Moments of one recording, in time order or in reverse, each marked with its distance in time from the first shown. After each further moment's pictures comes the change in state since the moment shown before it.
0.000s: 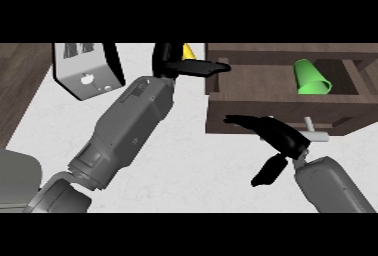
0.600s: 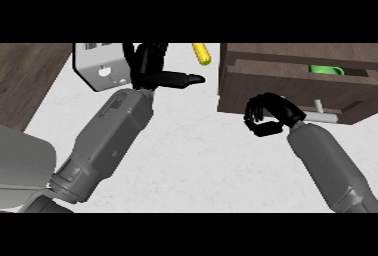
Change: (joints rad) left arm 0.175 0.076 -0.007 -0.157 0.004 -0.077 0.012; right arm -0.292 0.044 -0.116 0.637 0.102 -0.204 -0.300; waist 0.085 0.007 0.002
